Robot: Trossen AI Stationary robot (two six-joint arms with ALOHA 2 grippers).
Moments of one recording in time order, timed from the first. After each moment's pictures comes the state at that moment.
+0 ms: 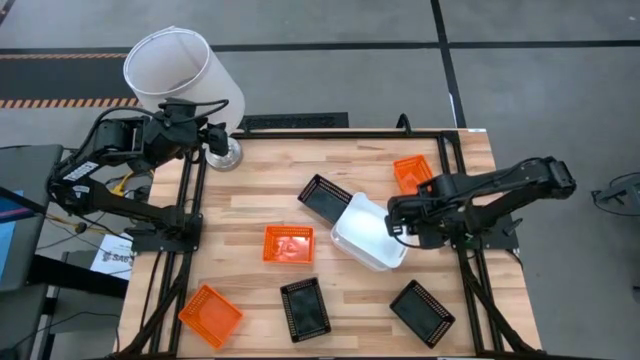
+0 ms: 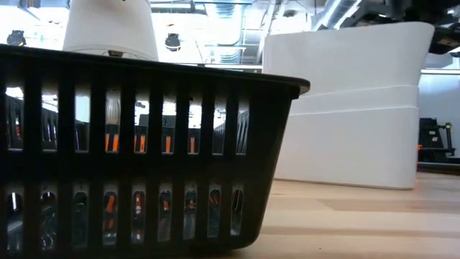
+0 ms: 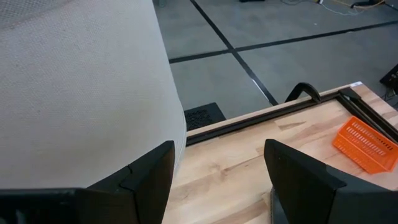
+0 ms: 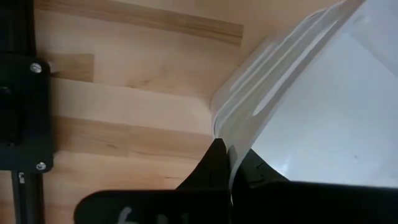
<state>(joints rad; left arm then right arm) 0.16 1.10 1.68 -1.35 -0.75 -0.77 0.14 1.26 1.07 -1.23 -0.09 -1.60</state>
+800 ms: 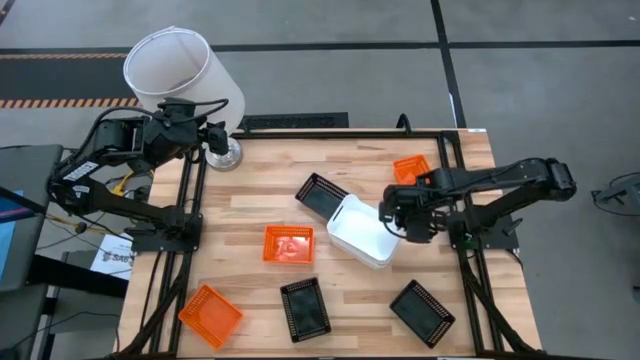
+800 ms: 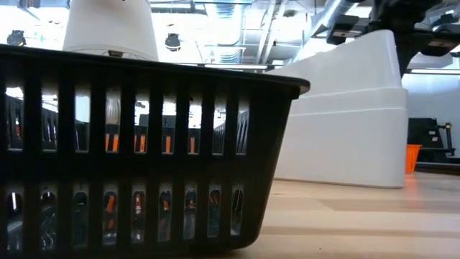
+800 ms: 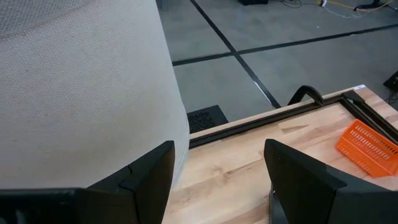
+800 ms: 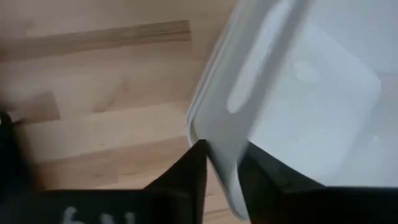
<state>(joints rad) 0.16 1.10 1.68 -1.35 -0.77 -0.77 0.04 1.26 1.06 -1.12 -0.14 -1.38</state>
